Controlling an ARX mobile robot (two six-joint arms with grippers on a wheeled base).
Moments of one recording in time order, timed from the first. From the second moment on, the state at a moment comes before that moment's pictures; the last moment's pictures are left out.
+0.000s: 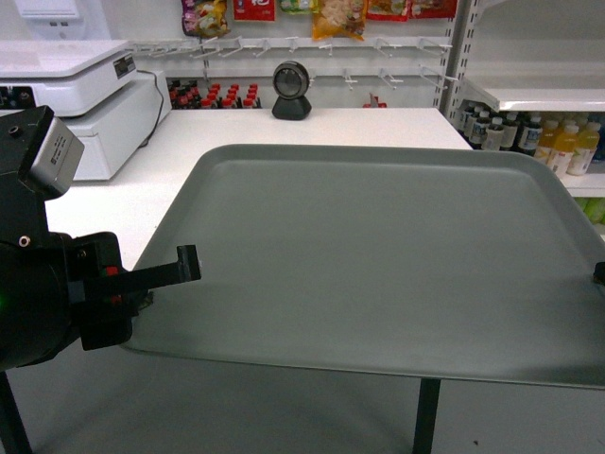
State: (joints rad) left arm -0.36 1.46 0.55 0.27 -0.22 -0.41; right arm 0.02 1.49 0.47 0.49 -0.20 0.19
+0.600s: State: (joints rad) left arm -0.36 1.46 0.55 0.28 -0.22 -0.41; right arm 0.02 1.49 0.47 0.50 -0.20 0.19
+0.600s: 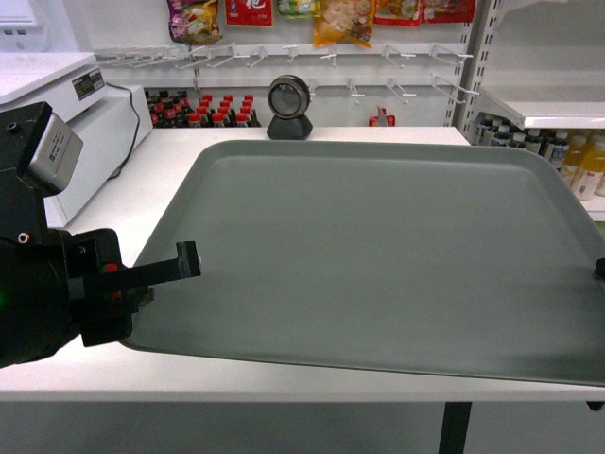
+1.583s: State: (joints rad) left arm -0.18 1.76 0.78 0.29 -0.10 -0.37; right arm 0.07 1.97 0.91 0.45 -0.40 0.12
